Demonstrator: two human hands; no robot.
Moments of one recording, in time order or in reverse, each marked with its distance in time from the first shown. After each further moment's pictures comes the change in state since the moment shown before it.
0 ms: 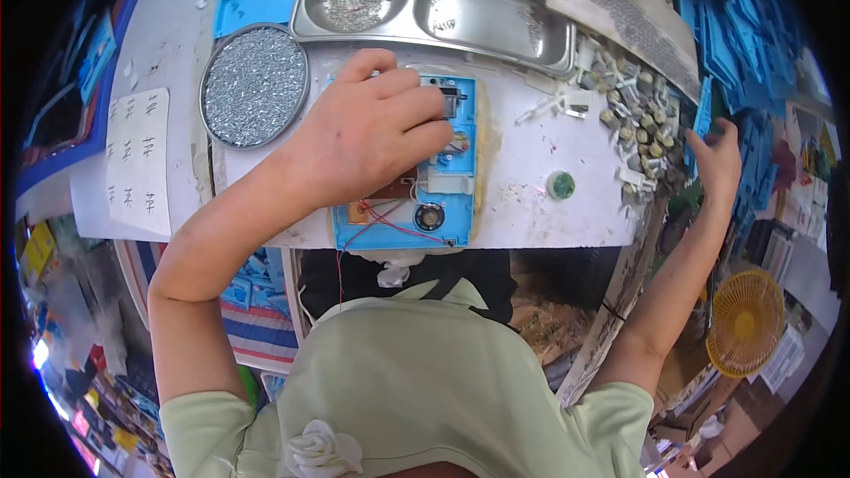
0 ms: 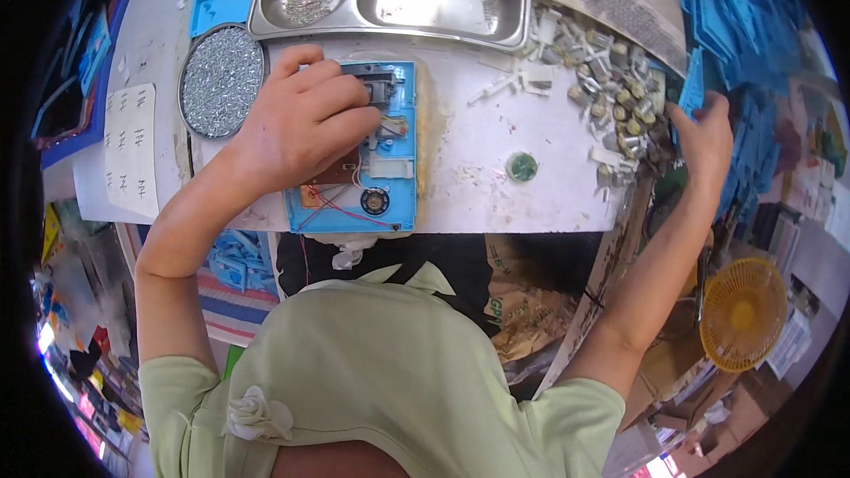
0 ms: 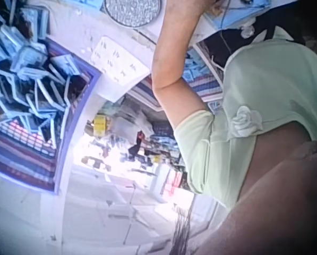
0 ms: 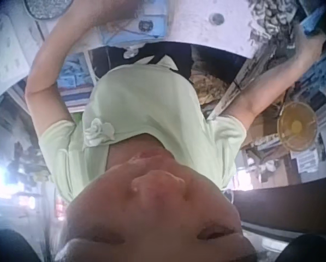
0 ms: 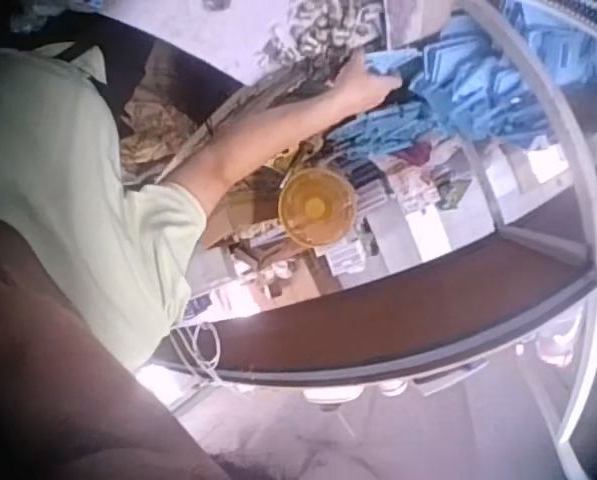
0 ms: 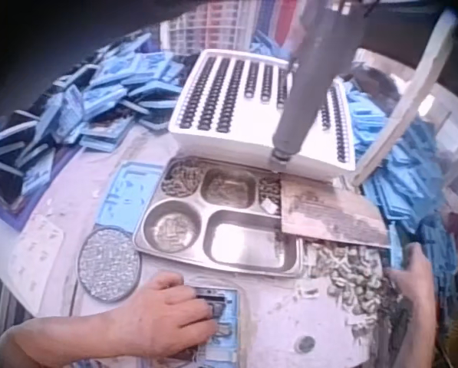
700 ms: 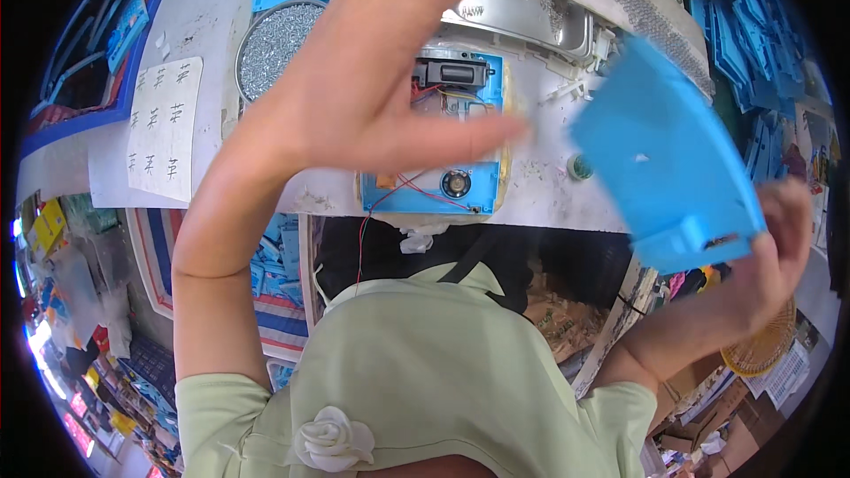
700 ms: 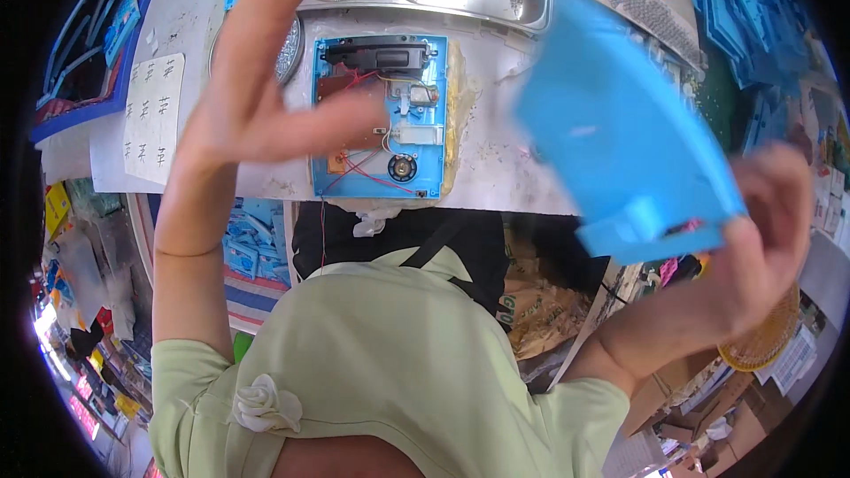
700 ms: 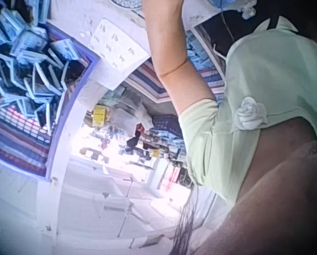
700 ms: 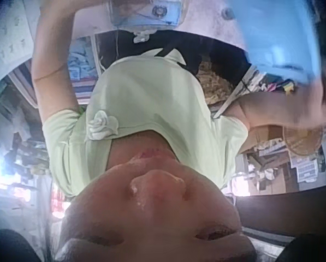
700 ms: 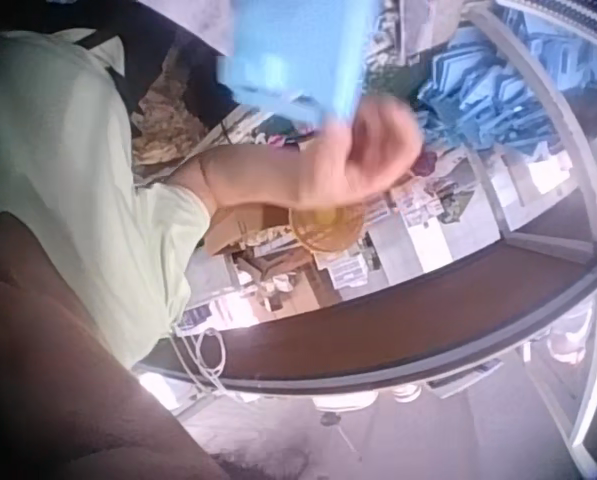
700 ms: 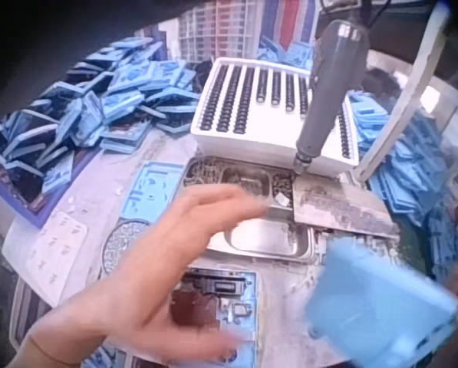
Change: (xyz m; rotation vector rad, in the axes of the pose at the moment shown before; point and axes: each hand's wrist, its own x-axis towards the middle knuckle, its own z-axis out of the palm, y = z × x) left_hand 0.034 0.008 -0.056 -0.365 0.357 -0.024; right_hand -0.127 -0.038 -0.124 1.243 -0.034 -0.399
